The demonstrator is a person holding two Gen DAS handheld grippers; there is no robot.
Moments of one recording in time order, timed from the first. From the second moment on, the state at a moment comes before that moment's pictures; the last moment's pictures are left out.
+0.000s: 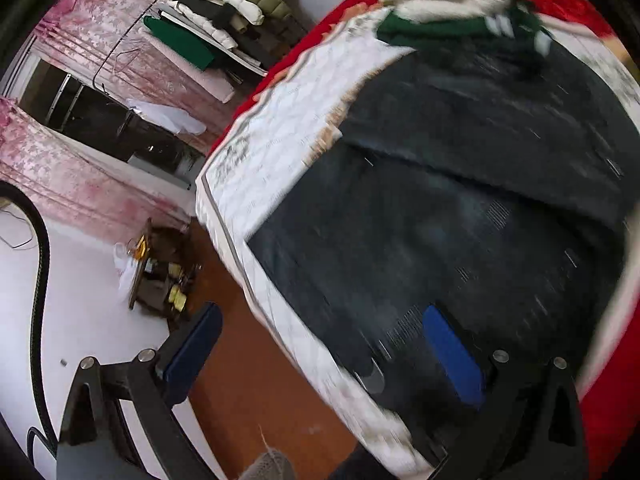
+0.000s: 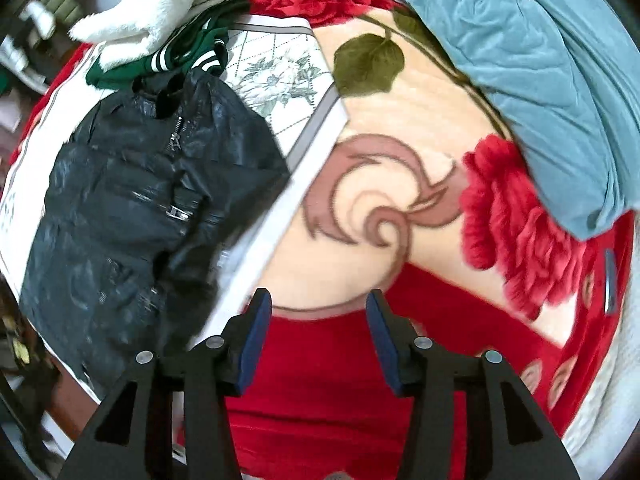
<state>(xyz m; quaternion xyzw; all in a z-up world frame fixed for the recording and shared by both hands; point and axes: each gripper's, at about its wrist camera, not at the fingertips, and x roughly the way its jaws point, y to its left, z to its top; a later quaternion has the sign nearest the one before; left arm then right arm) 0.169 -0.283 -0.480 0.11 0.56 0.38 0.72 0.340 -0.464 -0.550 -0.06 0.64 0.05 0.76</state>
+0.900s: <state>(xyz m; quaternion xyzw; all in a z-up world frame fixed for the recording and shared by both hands) 0.176 -0.401 -0.602 0.39 0.56 0.36 0.64 0.398 -0.499 -0.602 -0.04 0.69 0.10 0.72</state>
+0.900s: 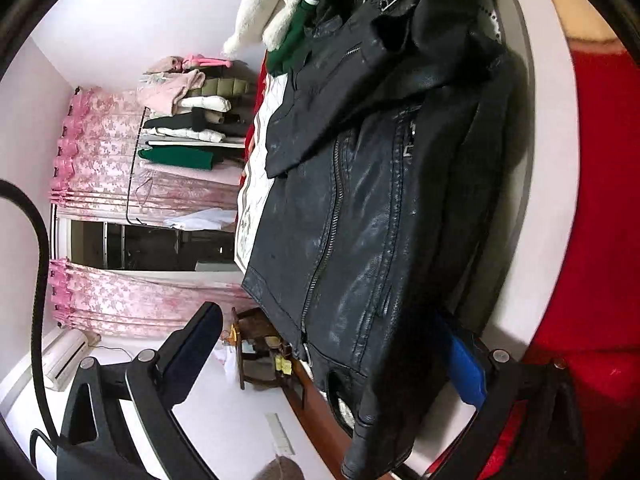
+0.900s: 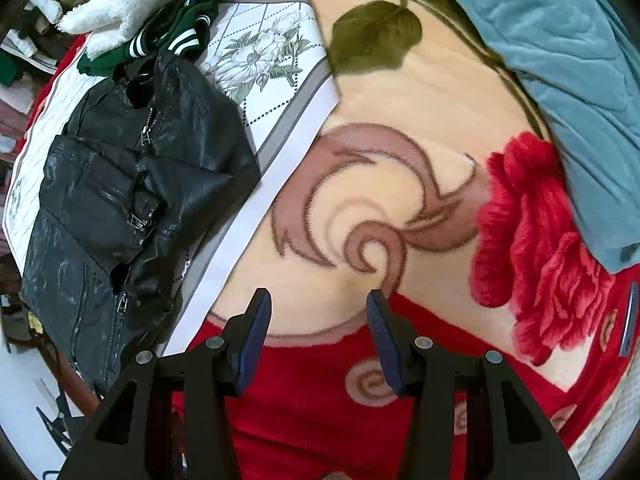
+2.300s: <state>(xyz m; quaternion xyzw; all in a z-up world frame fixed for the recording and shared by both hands) 0.194 -0.355 -0.574 0.07 0.64 0.33 0.69 0.462 -0.440 -0.759 0.40 0.72 0.25 0.51</state>
